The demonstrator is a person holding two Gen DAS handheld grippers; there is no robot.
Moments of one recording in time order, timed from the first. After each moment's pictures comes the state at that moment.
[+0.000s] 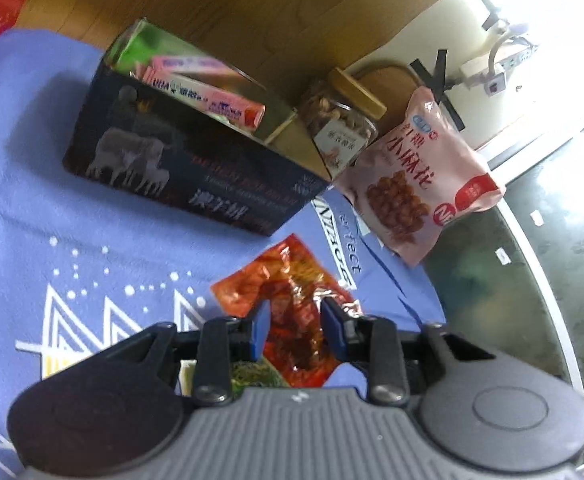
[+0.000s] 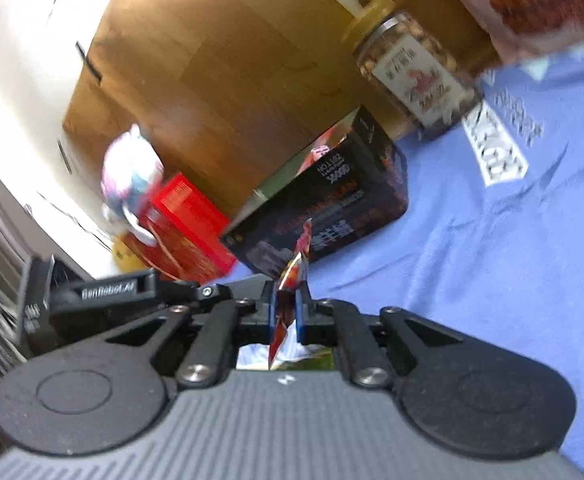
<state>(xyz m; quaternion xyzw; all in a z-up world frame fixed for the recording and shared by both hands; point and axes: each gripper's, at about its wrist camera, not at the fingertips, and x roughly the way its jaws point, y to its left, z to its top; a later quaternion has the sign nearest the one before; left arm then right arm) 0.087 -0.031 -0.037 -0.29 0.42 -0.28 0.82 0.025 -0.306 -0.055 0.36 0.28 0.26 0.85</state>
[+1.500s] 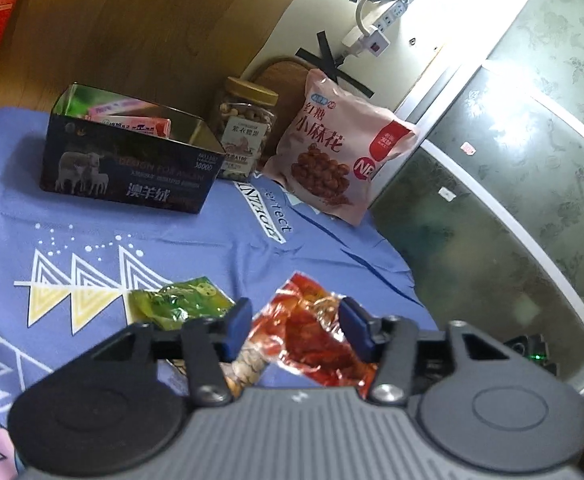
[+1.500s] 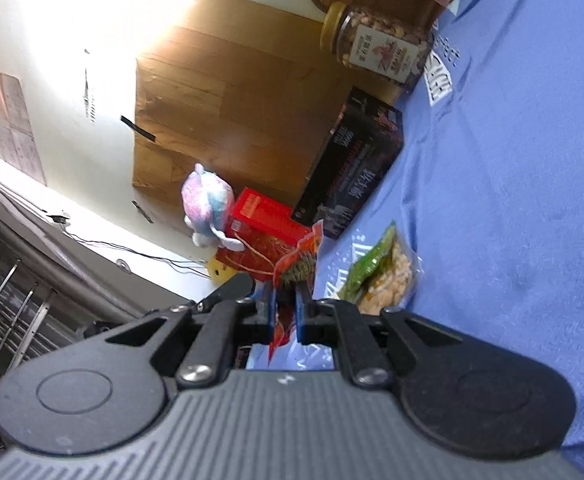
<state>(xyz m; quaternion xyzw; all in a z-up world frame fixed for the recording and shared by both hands) -0.040 -0.054 0.006 -0.19 0.34 -0.33 0.86 -0.080 -0.356 -0.065 0.51 0.25 0.30 0.76</state>
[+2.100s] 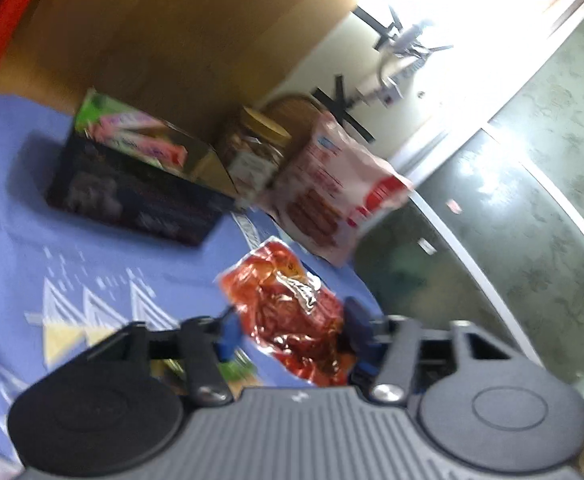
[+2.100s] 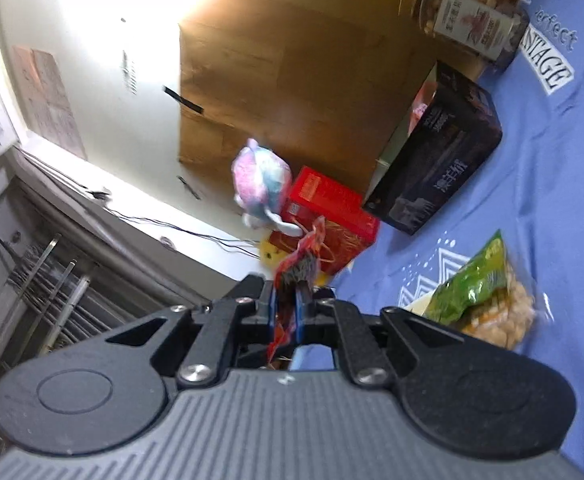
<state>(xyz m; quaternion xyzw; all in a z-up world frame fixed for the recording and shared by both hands) 0.010 -0.006 0.018 -0.26 0.33 -0.34 0.84 -0.008 -0.317 -0.038 0.49 0.25 0.39 0.74</state>
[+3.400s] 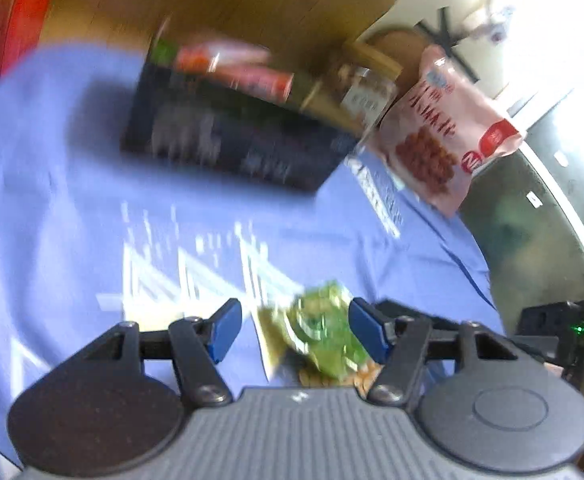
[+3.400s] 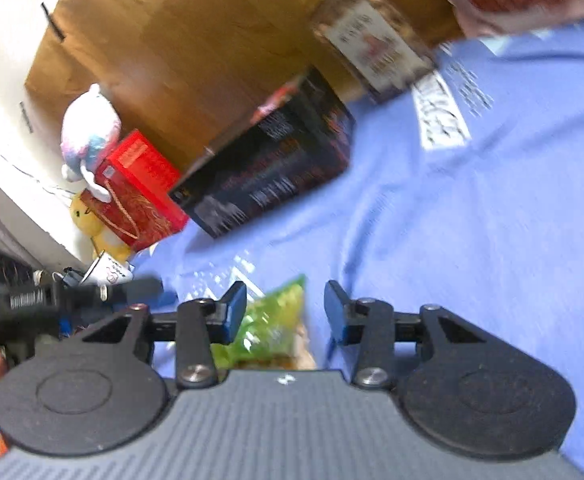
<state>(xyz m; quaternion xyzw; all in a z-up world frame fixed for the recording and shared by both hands) 0.052 -0.018 -0.044 -0.21 0.45 -0.25 0.83 0.010 -0.325 -0.068 0.30 0.35 0.22 0.86</state>
